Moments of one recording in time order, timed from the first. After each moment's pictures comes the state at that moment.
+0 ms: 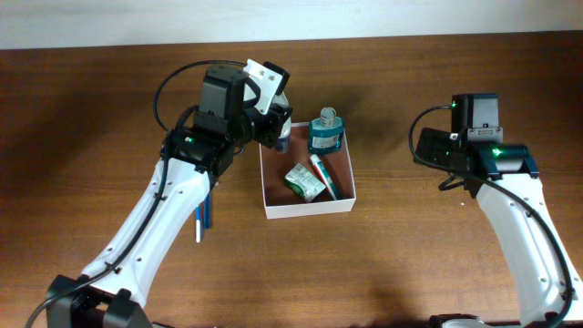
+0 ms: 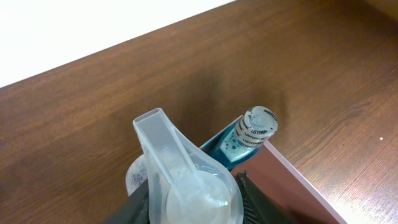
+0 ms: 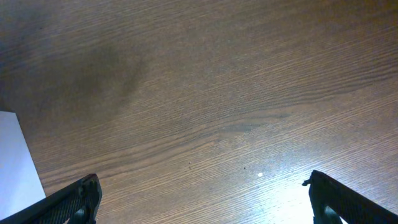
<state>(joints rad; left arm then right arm) -0.37 1.59 1.32 -0.36 0.28 0.06 -0.01 1.40 1.16 -0.81 0.22 0.27</state>
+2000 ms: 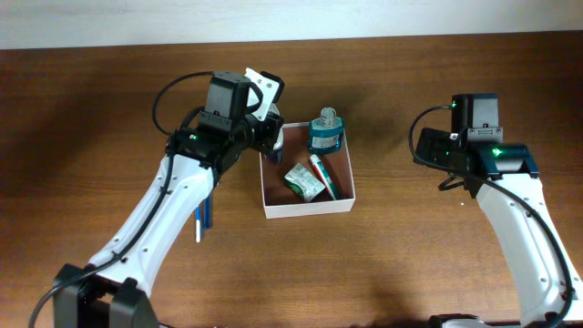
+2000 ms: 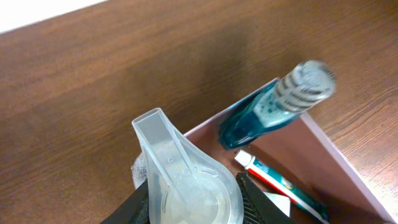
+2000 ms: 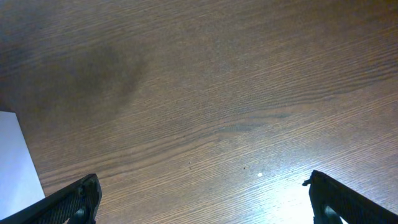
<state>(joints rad) -0.37 1.63 1.32 -0.46 0.18 0.04 -0.01 1.40 1.16 -0.81 0.22 0.27</state>
